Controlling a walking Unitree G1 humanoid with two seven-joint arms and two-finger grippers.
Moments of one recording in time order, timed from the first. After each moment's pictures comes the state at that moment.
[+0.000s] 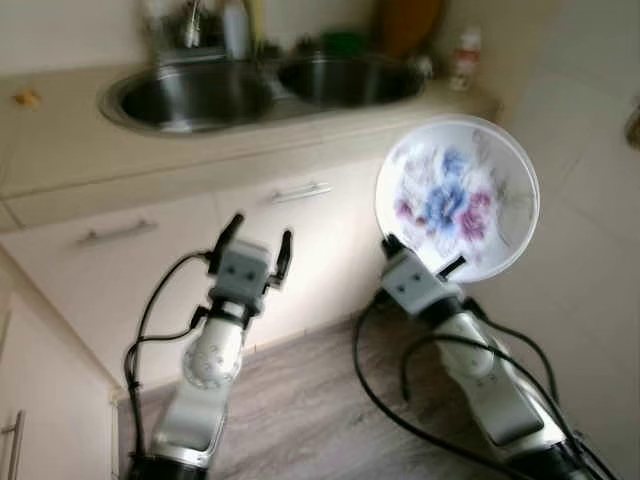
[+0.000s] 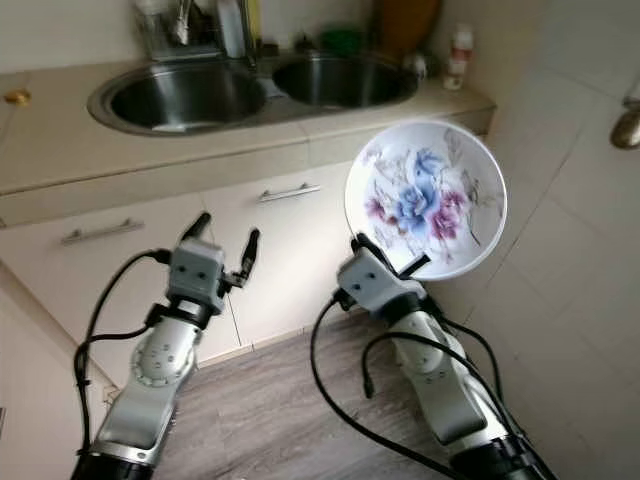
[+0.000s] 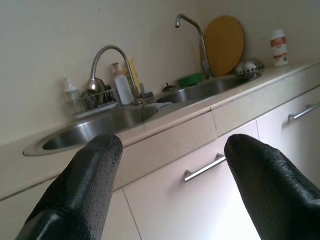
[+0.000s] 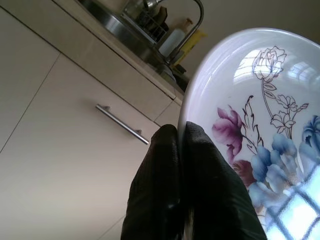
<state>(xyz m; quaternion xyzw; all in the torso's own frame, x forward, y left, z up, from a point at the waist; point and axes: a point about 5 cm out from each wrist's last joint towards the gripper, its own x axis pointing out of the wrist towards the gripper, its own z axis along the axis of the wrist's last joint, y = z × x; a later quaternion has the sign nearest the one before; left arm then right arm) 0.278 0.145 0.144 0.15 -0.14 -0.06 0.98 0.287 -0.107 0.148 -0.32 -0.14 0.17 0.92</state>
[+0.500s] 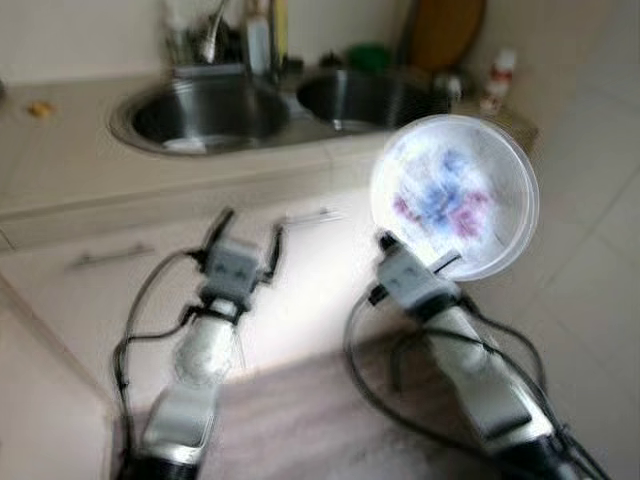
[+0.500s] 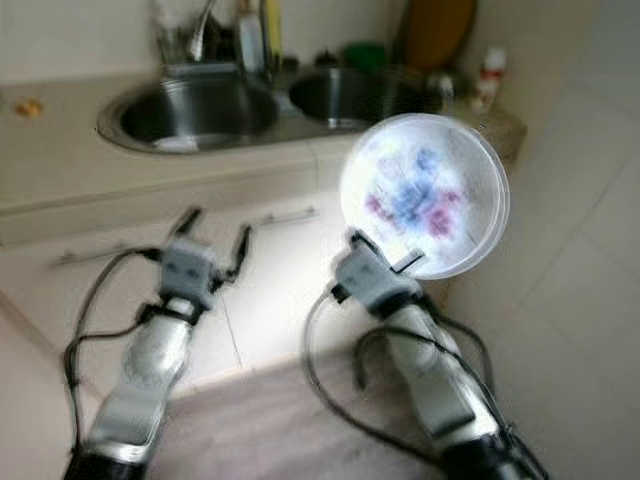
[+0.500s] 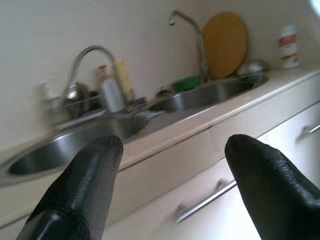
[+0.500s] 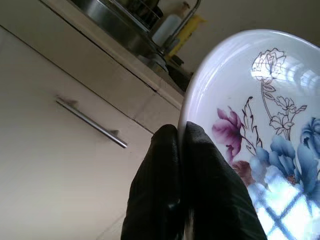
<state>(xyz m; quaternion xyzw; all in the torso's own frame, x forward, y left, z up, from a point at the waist) 0.278 0.142 0.146 0.15 -0.14 -0.06 0.98 0.291 -0.106 0.146 -0.32 -0.12 0.17 0.92</state>
